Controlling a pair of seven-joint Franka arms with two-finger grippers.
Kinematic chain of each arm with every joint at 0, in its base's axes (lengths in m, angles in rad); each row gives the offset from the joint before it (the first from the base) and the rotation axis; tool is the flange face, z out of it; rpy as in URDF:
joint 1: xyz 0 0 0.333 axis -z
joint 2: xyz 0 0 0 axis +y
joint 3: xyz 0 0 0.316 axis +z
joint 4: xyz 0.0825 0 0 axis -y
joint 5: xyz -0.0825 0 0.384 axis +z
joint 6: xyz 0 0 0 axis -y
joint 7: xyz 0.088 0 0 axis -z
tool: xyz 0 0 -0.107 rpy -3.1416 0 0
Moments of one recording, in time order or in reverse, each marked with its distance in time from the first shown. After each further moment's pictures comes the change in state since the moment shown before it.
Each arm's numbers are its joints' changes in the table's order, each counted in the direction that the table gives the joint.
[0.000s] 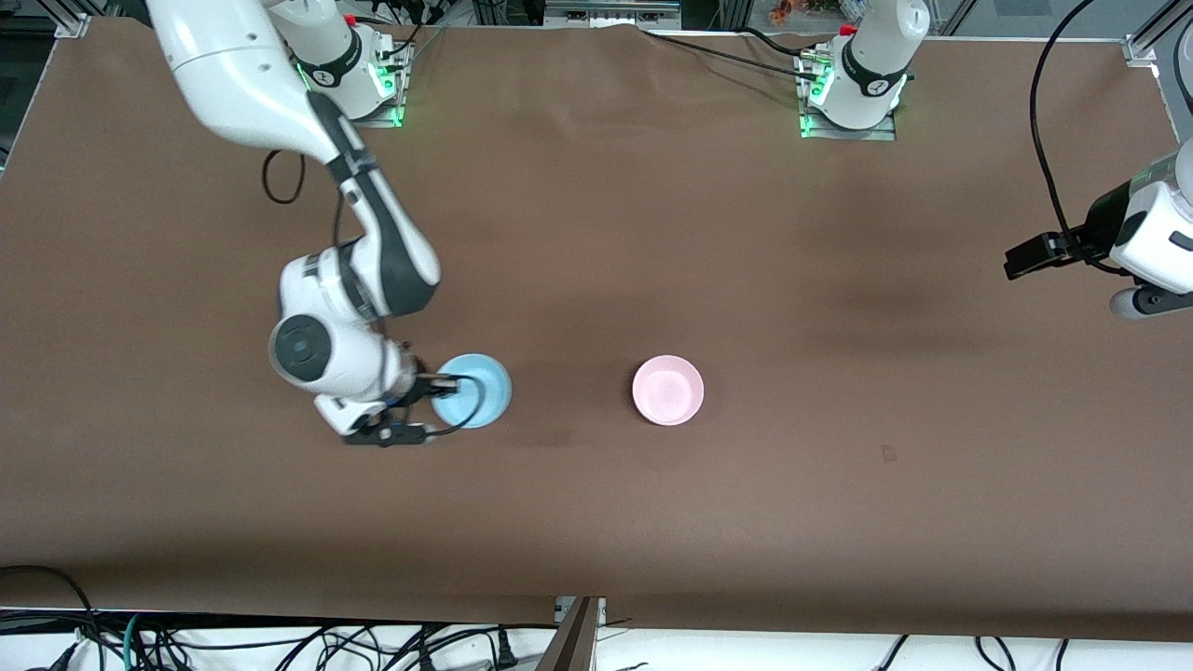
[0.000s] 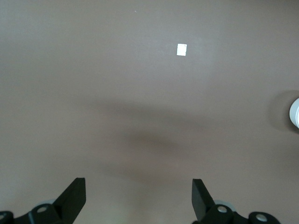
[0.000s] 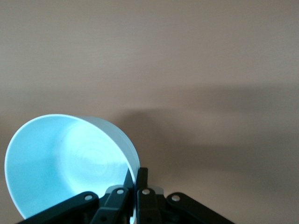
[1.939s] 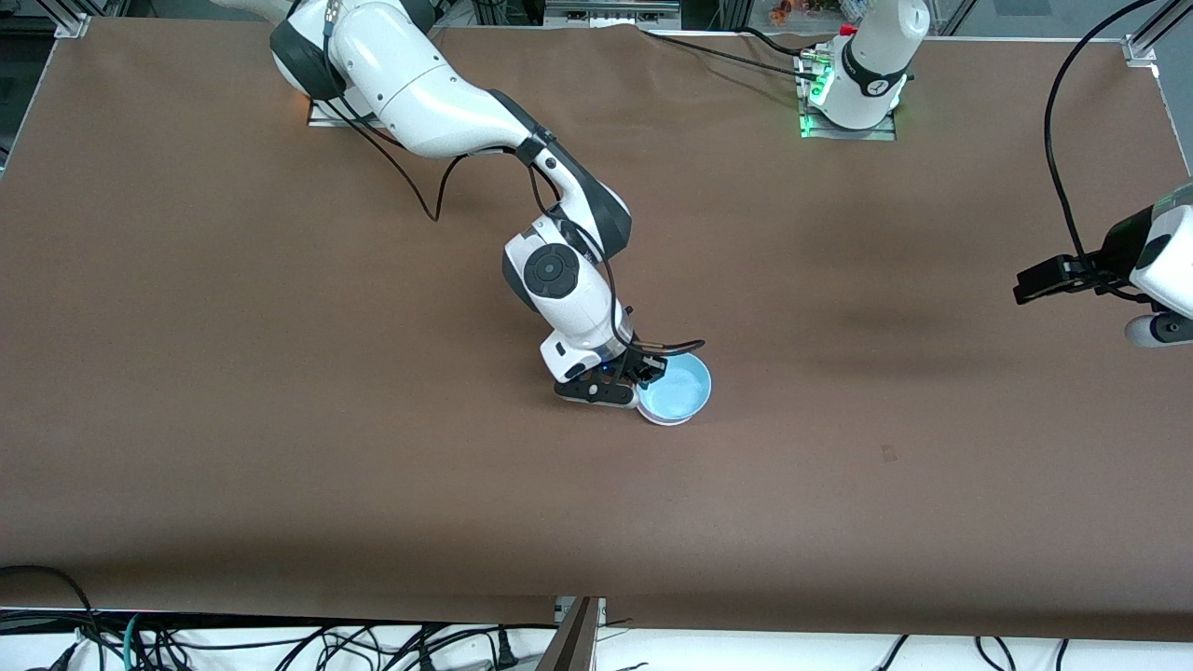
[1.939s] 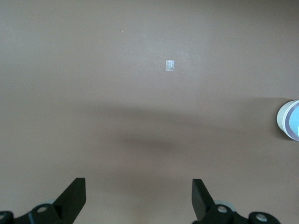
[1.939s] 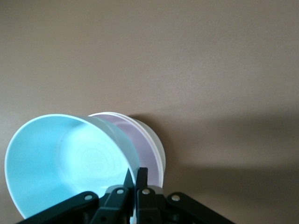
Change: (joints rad) left arm -0.028 0.101 -0.018 0.131 -0.026 0.001 0.064; right arm -0.328 0.362 0.003 0.427 -0.001 0.286 0.482
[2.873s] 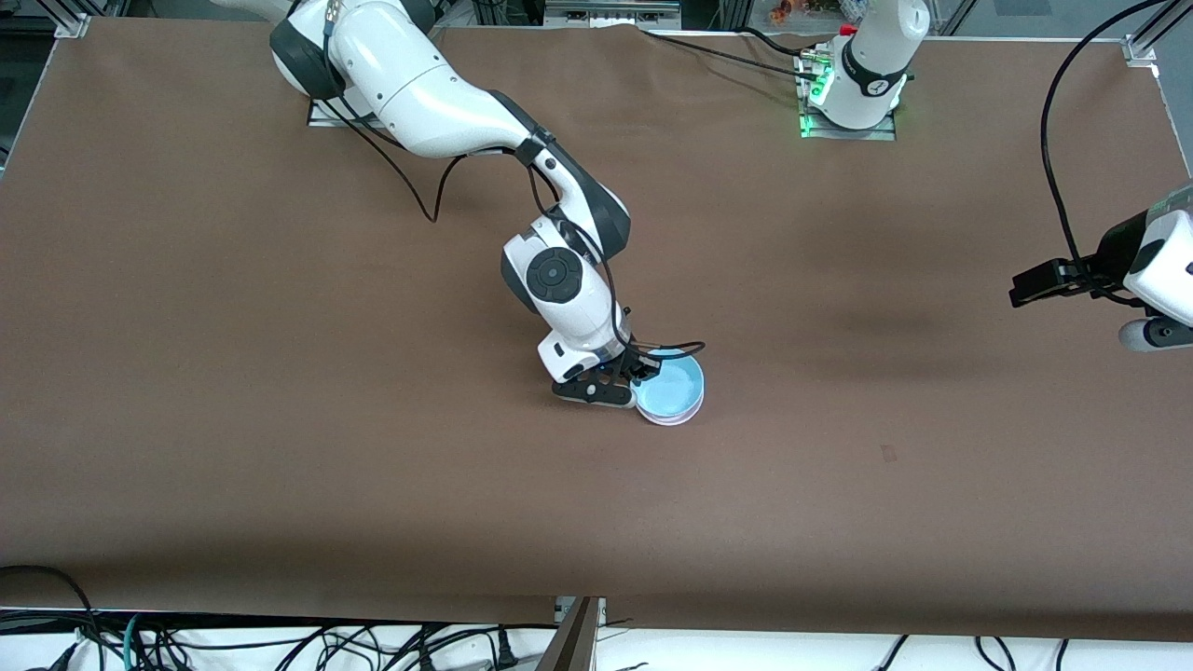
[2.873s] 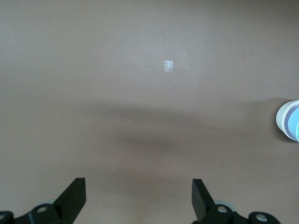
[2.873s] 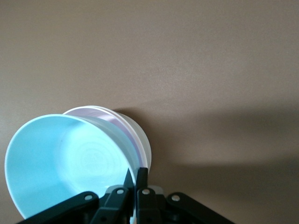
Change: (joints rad) left arm -0.002 0.010 -0.004 0.009 0.000 0.000 0.000; right arm -0.004 0.000 -0.008 0.003 -0.007 -0.053 0.000
